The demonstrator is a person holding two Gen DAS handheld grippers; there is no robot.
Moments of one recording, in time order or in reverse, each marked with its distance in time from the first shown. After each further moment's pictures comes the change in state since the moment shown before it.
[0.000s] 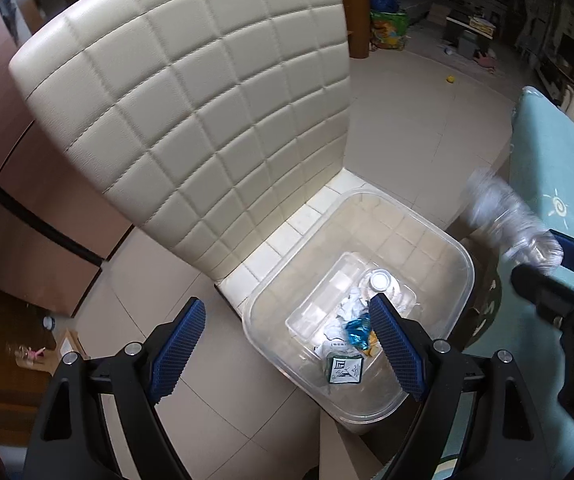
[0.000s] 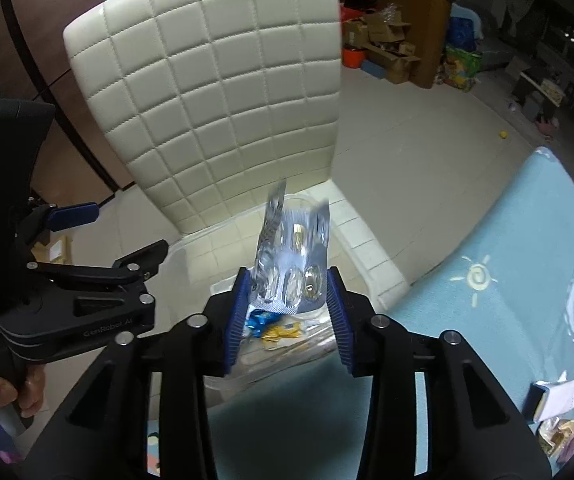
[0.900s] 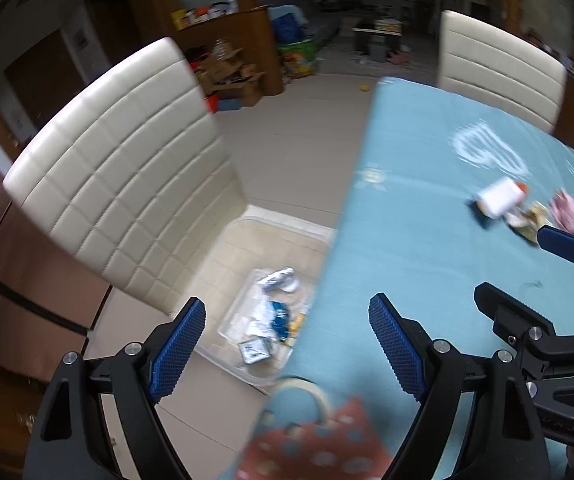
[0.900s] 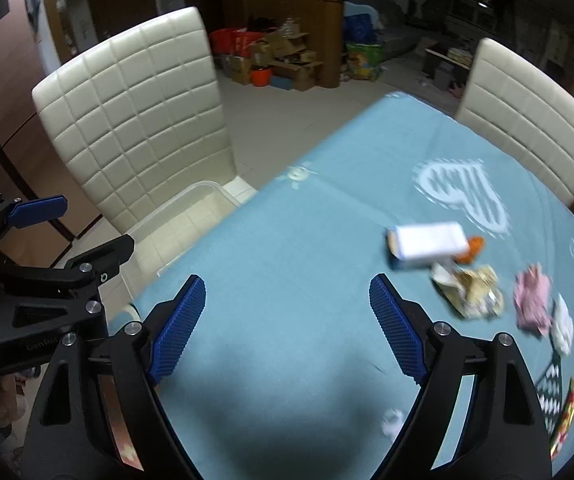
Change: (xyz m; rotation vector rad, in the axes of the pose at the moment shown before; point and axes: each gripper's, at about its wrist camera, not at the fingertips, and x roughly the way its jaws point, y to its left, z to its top) left arm -0.135 -0.133 -0.058 0.270 -0.163 -0.122; right arm -0.144 -0.082 -0.141 0.264 -0.114 -0.220
